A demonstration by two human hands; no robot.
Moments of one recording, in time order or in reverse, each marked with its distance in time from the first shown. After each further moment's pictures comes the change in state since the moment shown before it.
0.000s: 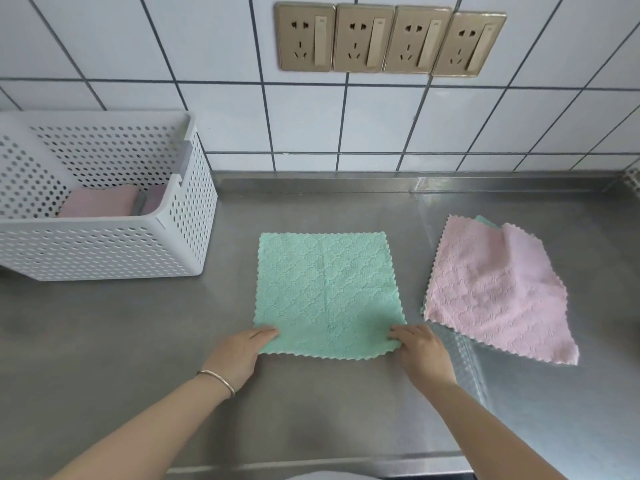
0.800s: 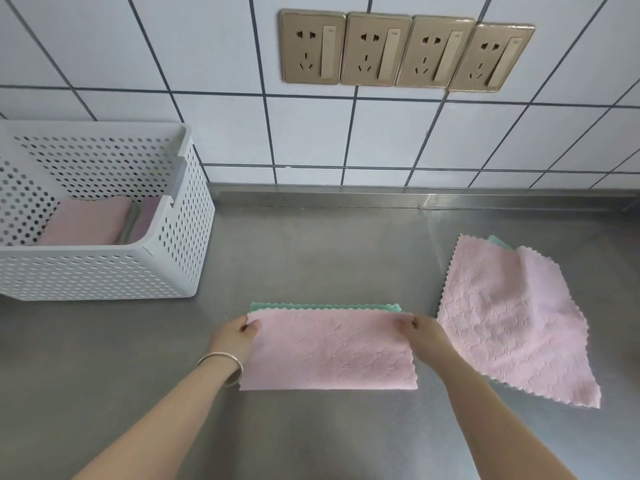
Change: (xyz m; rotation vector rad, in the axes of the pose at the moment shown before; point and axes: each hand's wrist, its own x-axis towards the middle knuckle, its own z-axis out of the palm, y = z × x) left_hand 0.069 -0.008 -0.024 -0.599 0.010 -0.943; right_hand 0.086 -0.017 -0.038 0.348 -0.339 0.525
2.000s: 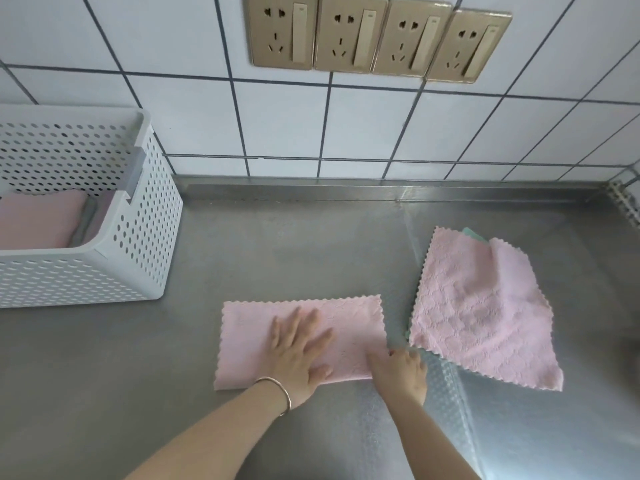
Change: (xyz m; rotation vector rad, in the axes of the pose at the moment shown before) left_hand -0.032 0.017 0.111 0.961 -0.101 0.806; right_hand -0.029 0.020 0.053 -0.169 0.164 0.355
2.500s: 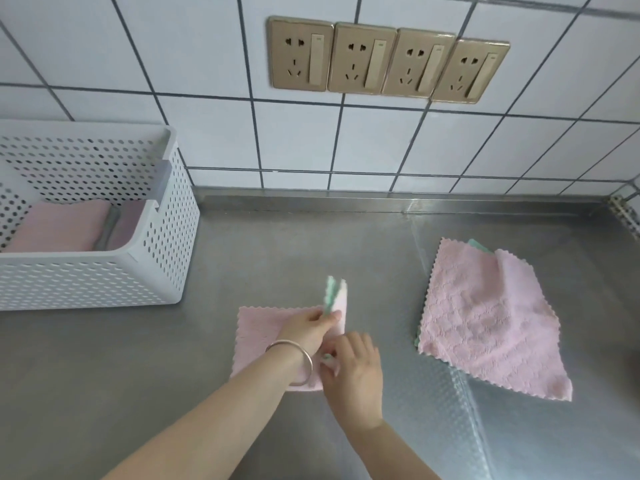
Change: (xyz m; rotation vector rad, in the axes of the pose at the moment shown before) left_hand 0.008 0.003 -0.115 -1.486 -0.049 -0.548; right_hand -0.065 -0.050 0.019 0.223 0.583 -0.996
